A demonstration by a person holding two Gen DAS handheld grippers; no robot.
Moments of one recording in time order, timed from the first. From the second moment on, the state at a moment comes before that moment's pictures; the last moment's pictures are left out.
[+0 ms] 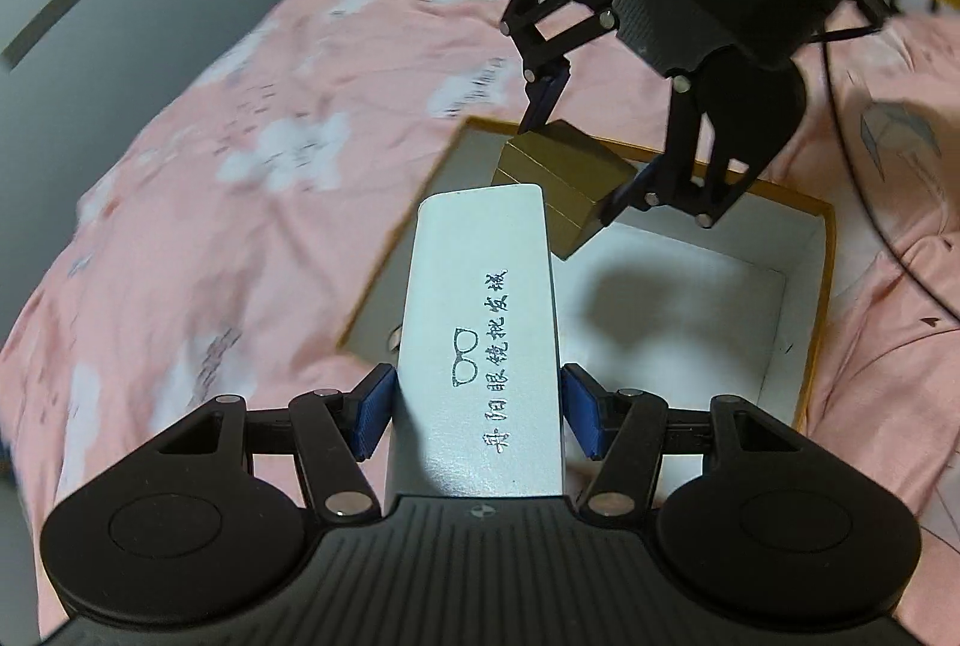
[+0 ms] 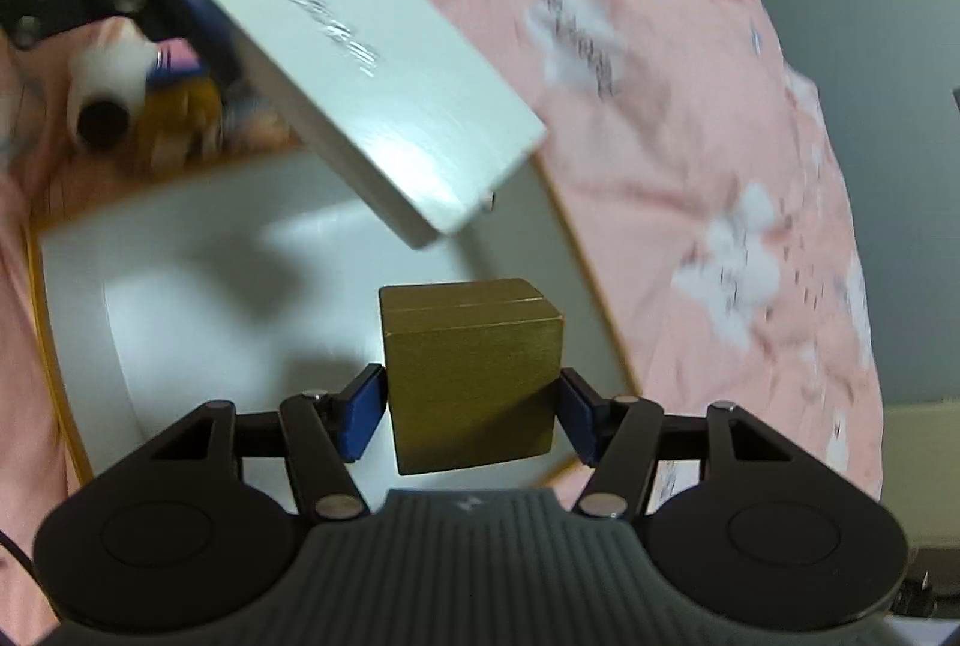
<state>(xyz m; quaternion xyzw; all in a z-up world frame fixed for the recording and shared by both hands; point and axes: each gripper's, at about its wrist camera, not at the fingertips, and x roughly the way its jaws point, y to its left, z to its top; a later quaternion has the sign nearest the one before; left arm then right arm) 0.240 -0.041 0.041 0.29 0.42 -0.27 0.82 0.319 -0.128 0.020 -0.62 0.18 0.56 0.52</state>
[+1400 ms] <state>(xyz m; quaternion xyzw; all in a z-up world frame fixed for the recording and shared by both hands) 0.348 -0.086 -0.122 0.47 0.46 -0.27 0.70 0.366 -0.111 -0.064 -0.67 0.26 0.56 0.41</state>
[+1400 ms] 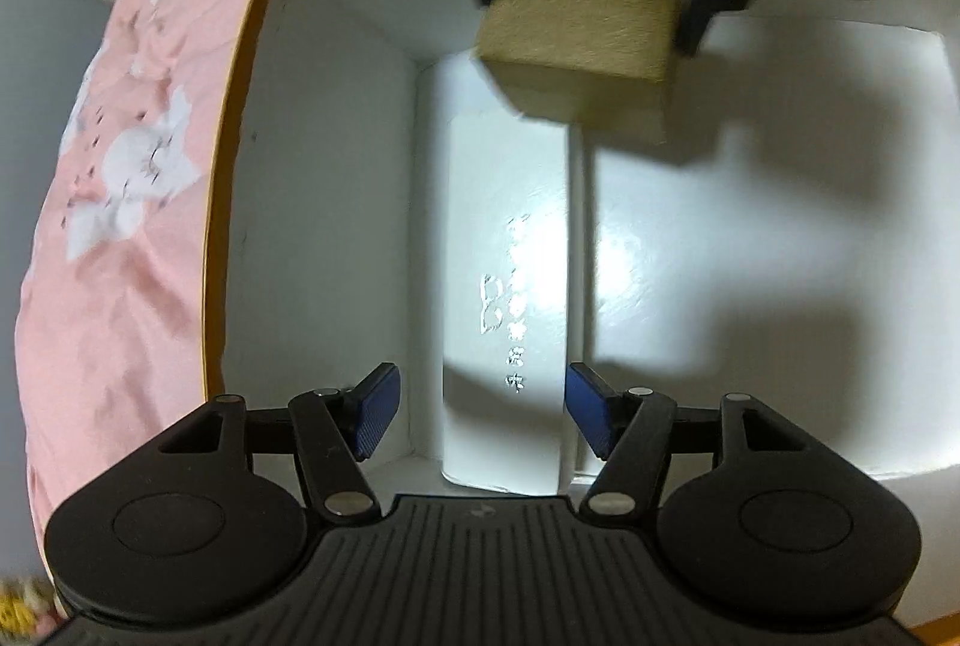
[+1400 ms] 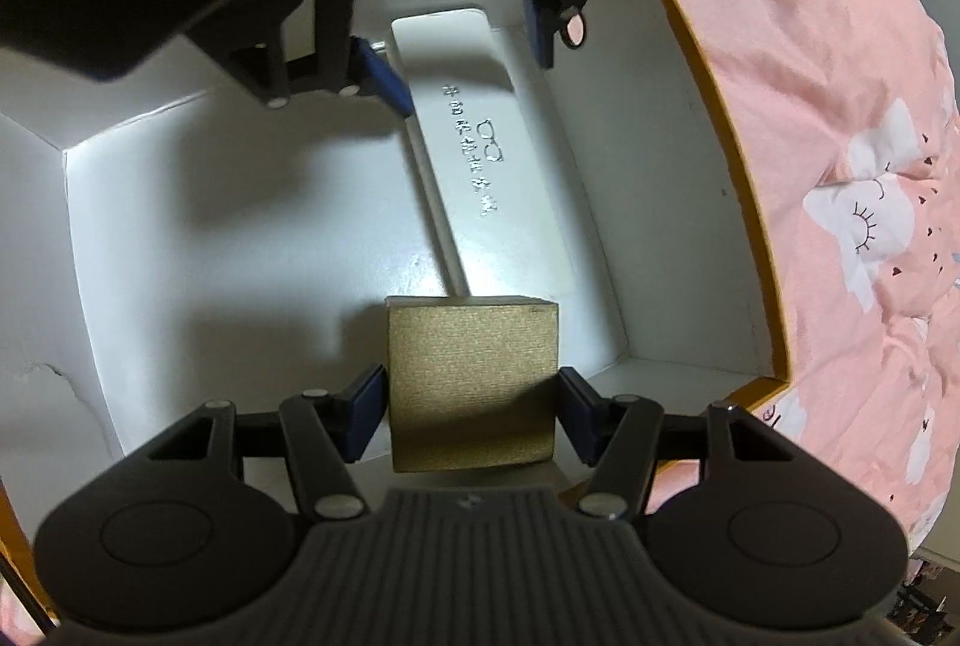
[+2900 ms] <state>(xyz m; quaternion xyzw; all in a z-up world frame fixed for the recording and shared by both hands) 0.367 -0.050 -0.092 0.19 0.50 -0.24 0.81 0.362 -0.130 -0.072 -0.63 0.28 0.60 0.41</state>
